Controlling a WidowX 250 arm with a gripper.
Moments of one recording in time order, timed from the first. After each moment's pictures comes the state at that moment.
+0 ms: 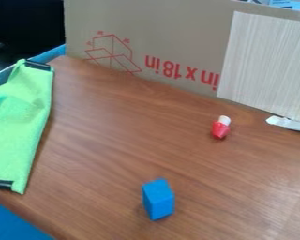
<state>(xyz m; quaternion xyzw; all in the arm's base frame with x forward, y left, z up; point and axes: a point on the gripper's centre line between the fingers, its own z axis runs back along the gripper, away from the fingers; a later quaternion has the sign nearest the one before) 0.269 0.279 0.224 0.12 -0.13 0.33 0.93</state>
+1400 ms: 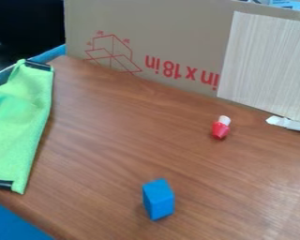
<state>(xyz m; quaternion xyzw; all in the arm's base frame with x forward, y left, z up) 0.247 0.302 0.108 0.07 -0.09 0.32 0.94</state>
